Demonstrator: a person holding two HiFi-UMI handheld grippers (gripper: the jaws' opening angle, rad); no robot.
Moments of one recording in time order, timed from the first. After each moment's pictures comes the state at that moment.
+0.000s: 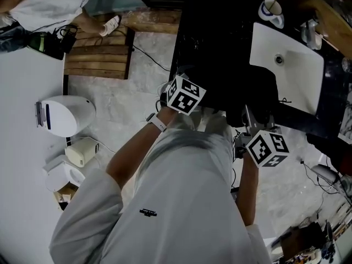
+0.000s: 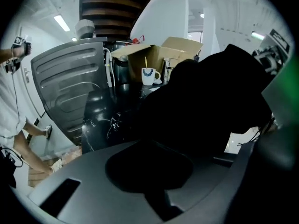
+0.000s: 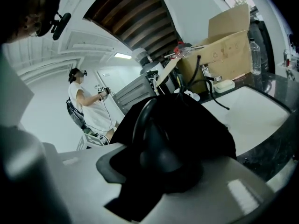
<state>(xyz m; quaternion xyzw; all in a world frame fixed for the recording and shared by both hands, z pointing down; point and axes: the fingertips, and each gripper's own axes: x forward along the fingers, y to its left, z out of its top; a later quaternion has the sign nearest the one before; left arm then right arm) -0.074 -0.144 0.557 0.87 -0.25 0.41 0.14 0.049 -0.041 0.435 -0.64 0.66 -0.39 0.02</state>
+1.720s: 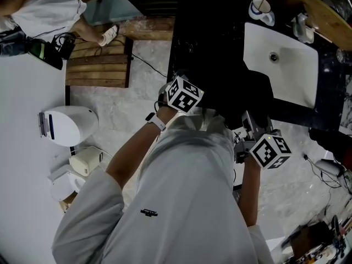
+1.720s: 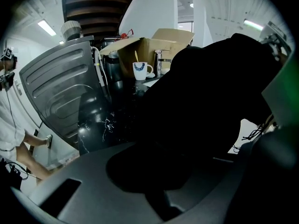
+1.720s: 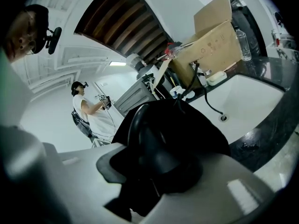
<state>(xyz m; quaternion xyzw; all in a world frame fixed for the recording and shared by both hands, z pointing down) -0.070 -0.139 0.564 0.86 -0.21 0.46 0.10 0.056 -0.015 0.423 -0.63 0.64 -0.42 0.09</state>
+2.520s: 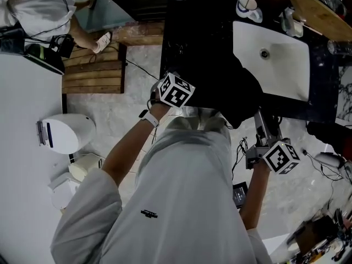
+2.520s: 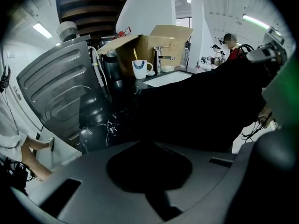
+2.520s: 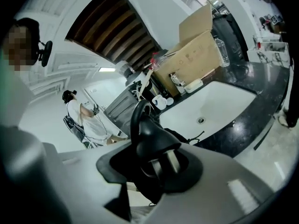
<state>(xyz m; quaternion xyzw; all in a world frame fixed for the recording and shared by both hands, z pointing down) -0.069 -0.147 0.565 0.85 -0.21 0.48 0.08 0.119 0.048 0.420 -0.68 0.59 -0.43 0.10</state>
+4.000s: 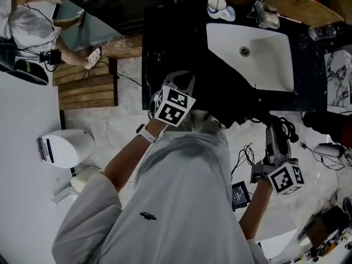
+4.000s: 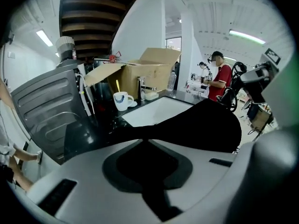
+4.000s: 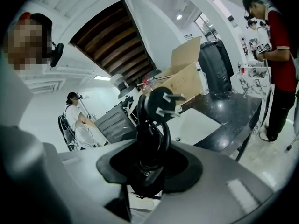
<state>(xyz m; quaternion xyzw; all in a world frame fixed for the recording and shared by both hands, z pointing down) 0.027 -0.093 0.473 0.91 -0.18 0.38 0.07 0.195 0.142 0.356 -0.75 0.54 -0.36 0.11</state>
